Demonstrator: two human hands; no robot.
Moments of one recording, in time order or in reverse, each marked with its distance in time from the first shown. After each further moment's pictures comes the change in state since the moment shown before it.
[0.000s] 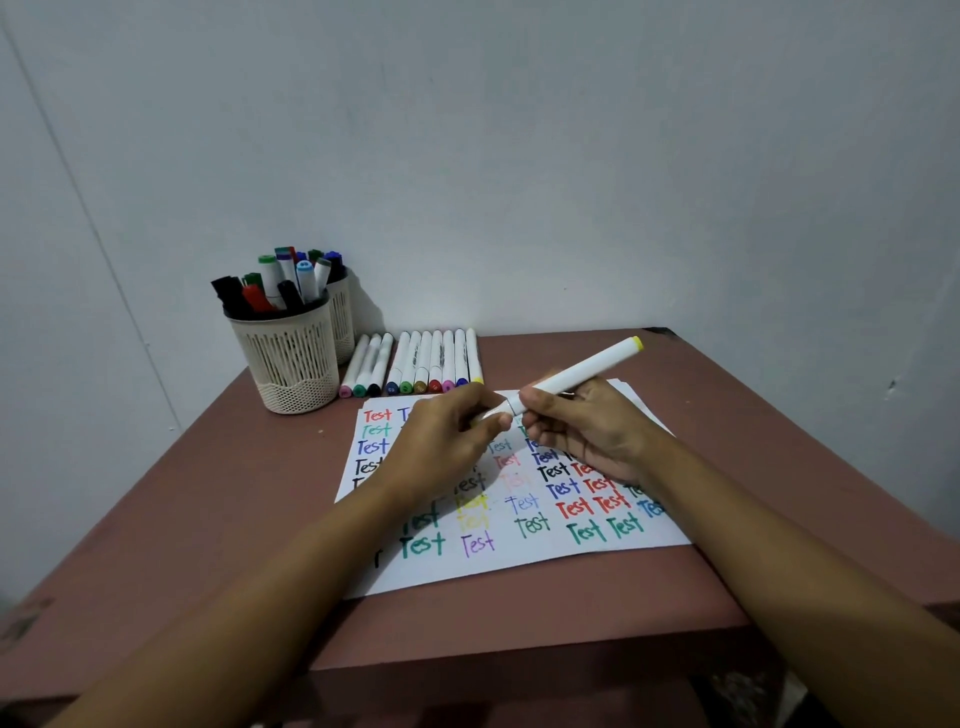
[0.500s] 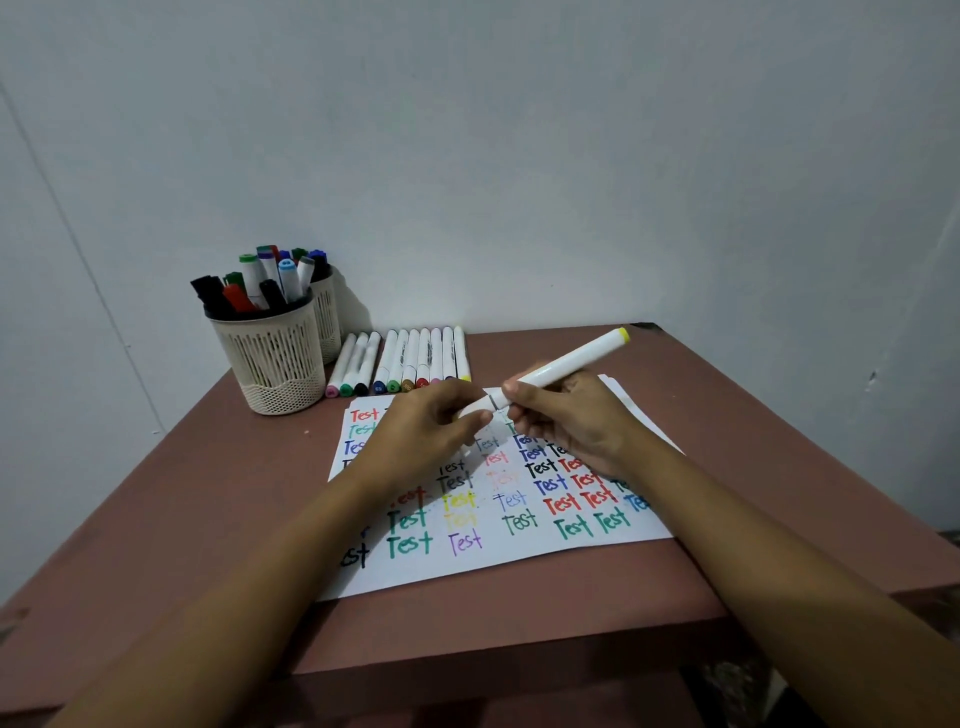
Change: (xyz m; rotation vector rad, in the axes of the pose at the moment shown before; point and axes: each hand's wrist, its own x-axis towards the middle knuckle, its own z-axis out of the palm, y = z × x) left_hand 0.005 -0.003 -0.008 -0.054 -0.070 -0.058; right_hand 0.001 0.000 0.003 -0.103 0.053 -0.086
